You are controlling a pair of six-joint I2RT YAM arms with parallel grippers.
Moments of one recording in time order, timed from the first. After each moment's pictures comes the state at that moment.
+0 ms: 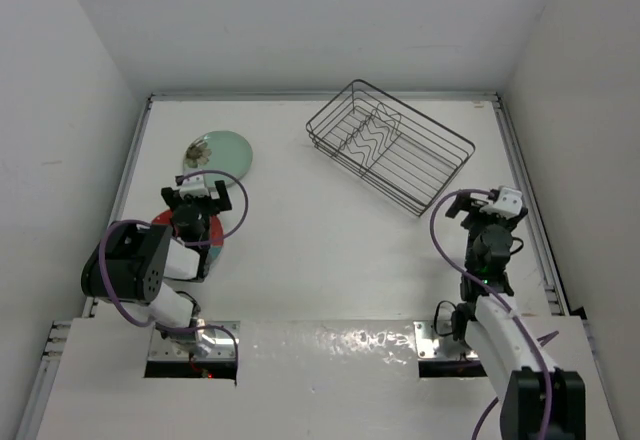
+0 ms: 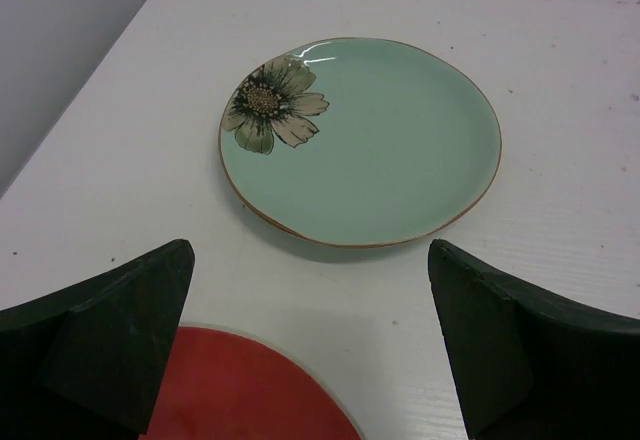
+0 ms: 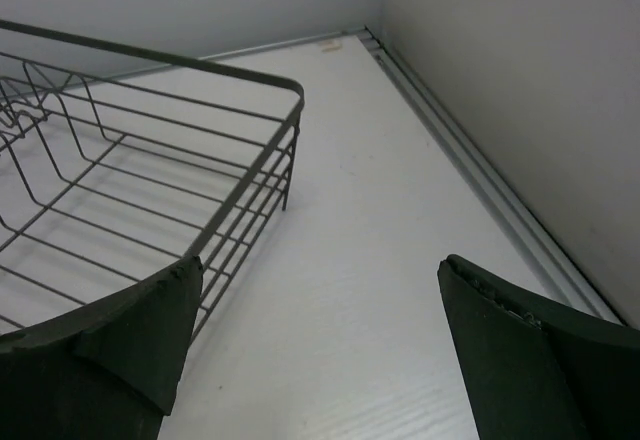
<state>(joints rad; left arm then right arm) -0.06 1.53 0.17 1.28 -0.24 0.01 -0.04 0.74 0.04 0.72 0.27 0.02</state>
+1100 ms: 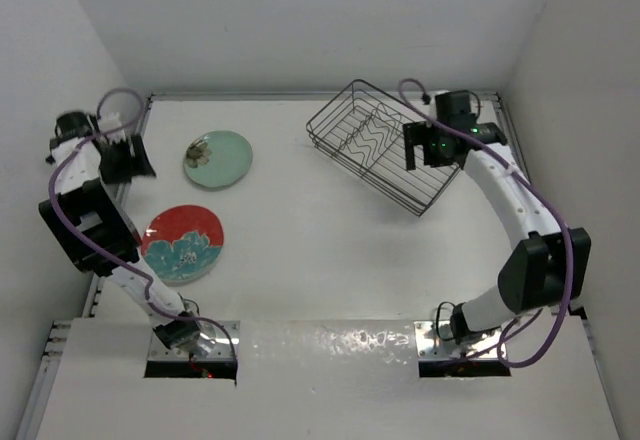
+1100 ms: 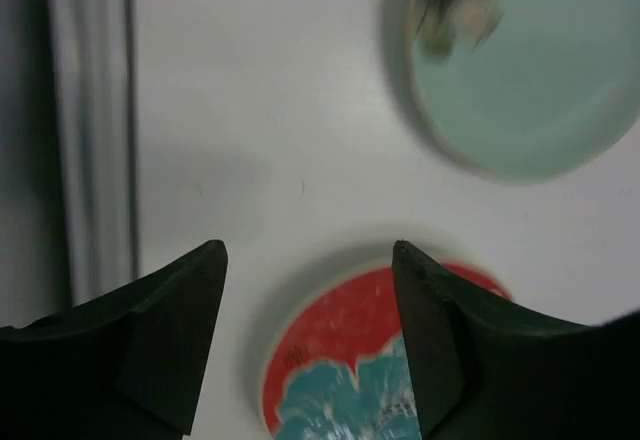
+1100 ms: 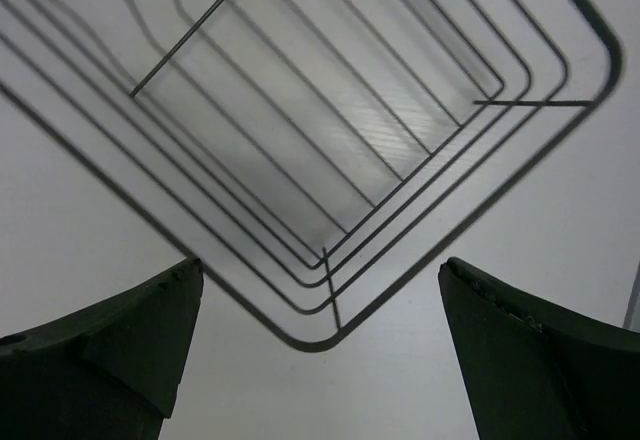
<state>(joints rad) 0.51 1.83 1.63 -0.79 0.39 0.26 0.12 1.48 1.31 -0.69 0.06 0.05</state>
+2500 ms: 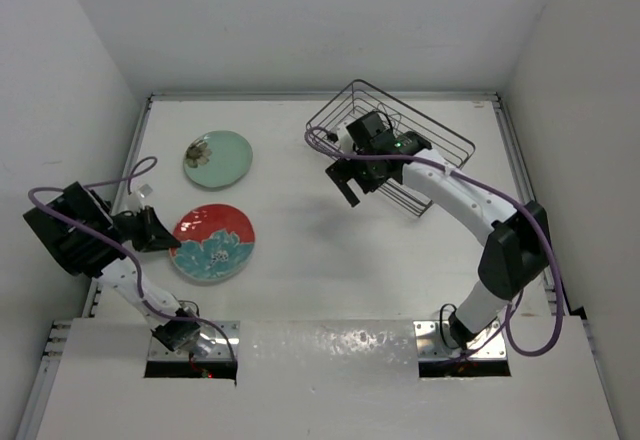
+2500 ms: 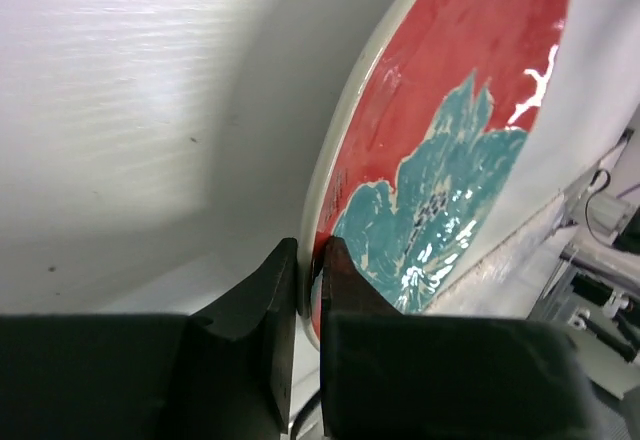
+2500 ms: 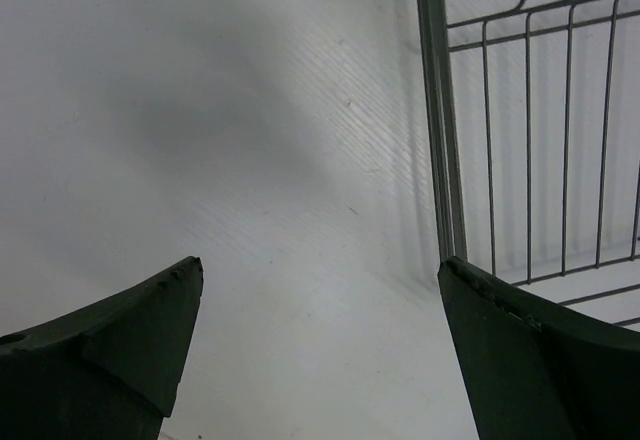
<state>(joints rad) 0.78 1.89 1.05 -1.00 0.72 0.62 0.60 1.66 1.41 -0.79 0.07 -0.12</state>
